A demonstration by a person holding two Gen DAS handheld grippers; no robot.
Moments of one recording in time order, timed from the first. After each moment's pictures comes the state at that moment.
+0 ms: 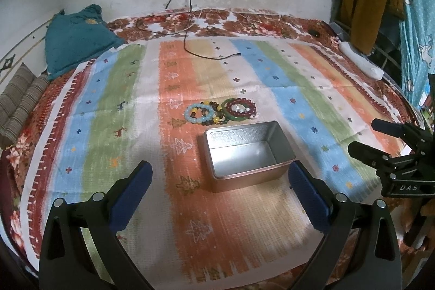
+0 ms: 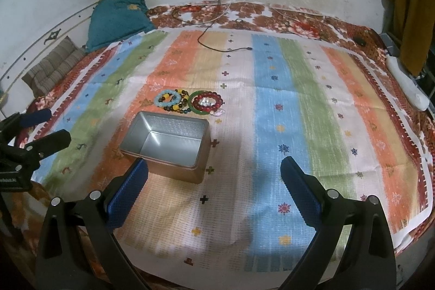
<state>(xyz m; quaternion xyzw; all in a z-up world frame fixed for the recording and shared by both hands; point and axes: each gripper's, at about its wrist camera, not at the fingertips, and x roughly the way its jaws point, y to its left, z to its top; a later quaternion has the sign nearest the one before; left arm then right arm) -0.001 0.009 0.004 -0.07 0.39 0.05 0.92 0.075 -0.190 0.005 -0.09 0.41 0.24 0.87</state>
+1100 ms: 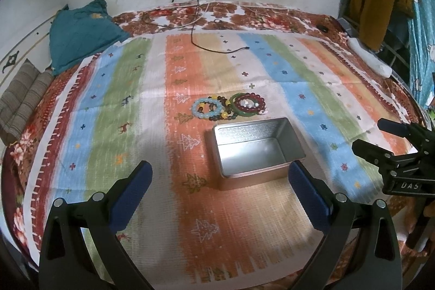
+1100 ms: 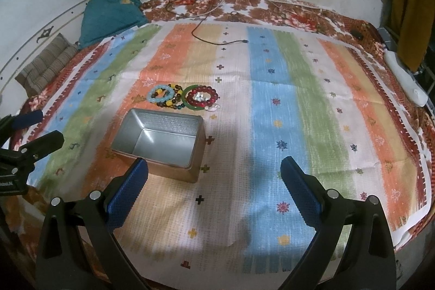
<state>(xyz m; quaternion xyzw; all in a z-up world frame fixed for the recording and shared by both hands) 0.004 0.017 -0.001 -0.07 0.41 0.06 0.91 0.088 -0.182 0.000 -0.09 0.43 0.22 0.87</state>
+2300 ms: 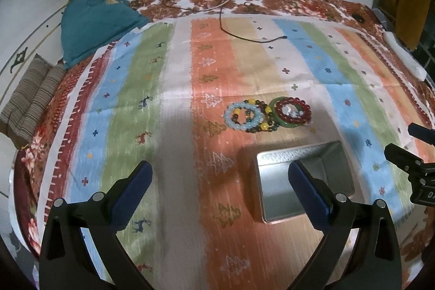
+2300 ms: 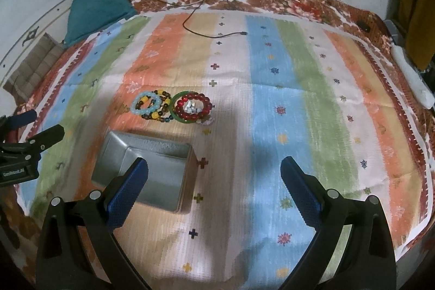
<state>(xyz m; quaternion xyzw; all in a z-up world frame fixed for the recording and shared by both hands) 0.089 0.053 -0.017 -0.06 0.47 0.13 0.87 0.162 -0.149 -0.017 -0.09 0.48 0.21 0.85</state>
